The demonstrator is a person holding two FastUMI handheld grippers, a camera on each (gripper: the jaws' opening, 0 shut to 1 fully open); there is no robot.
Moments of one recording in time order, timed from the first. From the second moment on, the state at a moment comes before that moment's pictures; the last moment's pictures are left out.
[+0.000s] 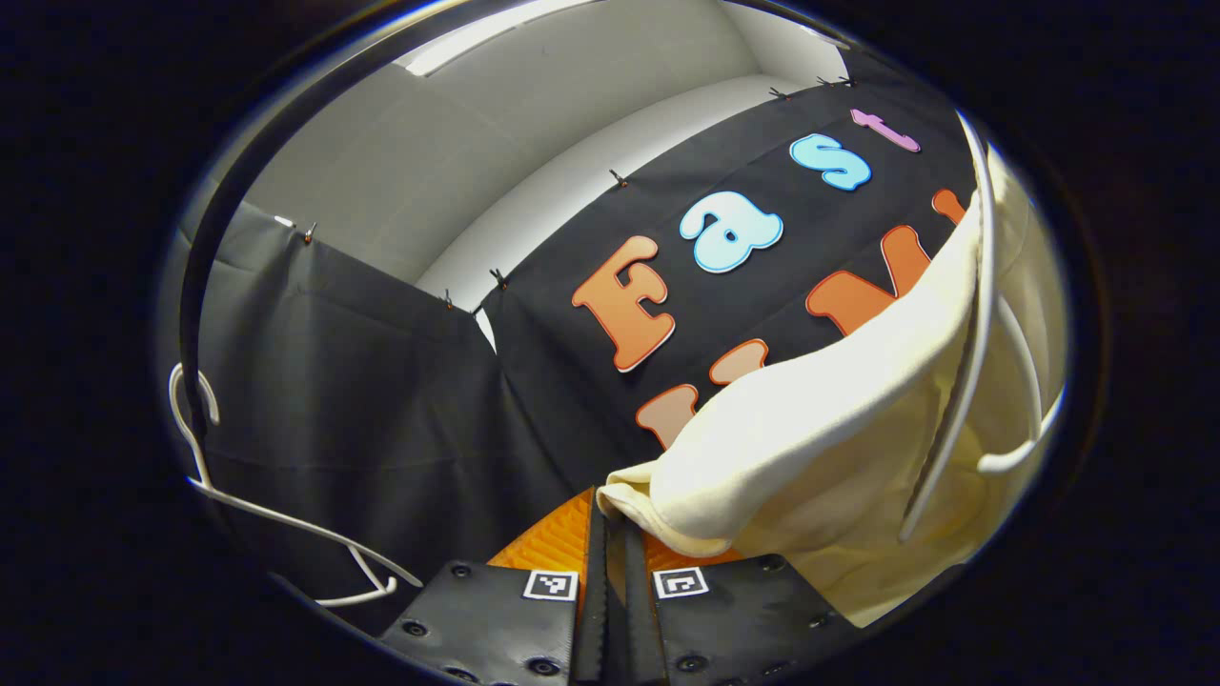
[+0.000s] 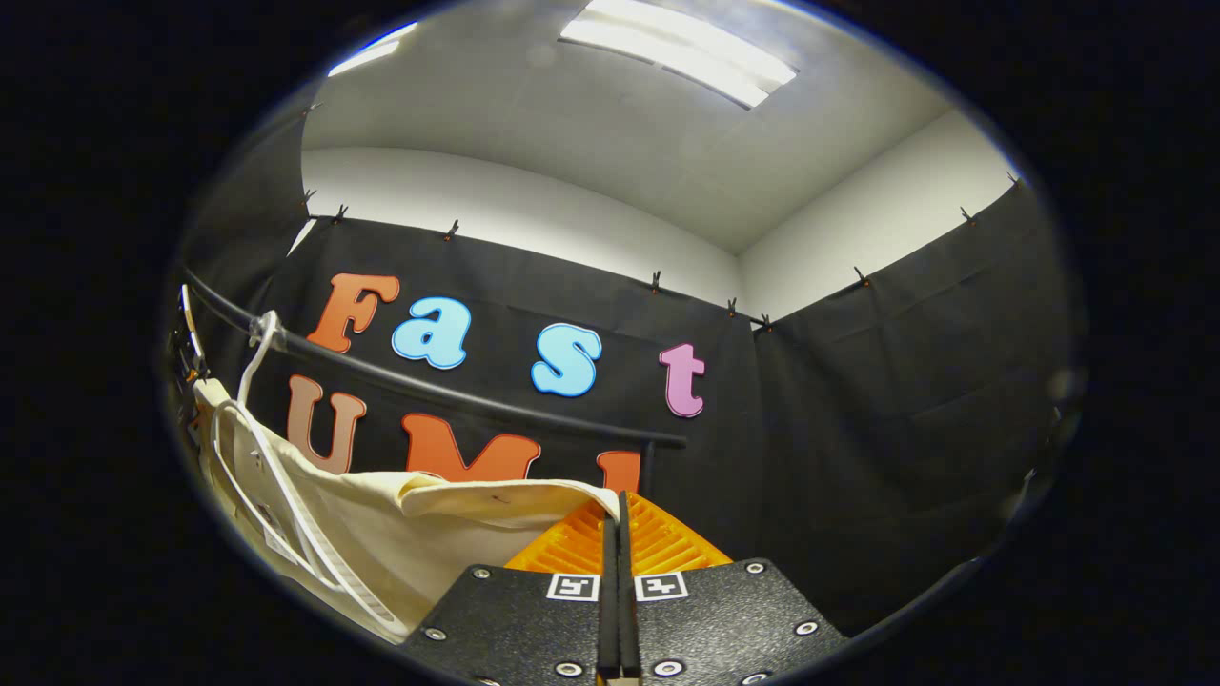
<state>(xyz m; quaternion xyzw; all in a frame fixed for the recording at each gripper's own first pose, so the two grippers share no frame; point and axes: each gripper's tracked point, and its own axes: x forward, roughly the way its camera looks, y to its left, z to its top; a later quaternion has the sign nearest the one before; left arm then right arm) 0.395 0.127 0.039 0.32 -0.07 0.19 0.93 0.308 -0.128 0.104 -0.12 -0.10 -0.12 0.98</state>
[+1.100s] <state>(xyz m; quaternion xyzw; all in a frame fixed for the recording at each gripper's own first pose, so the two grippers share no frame) 0.146 0.143 -0.118 0.22 0.07 0.16 0.96 0.184 0.039 -0.057 -0.04 0.03 0.08 1.00</state>
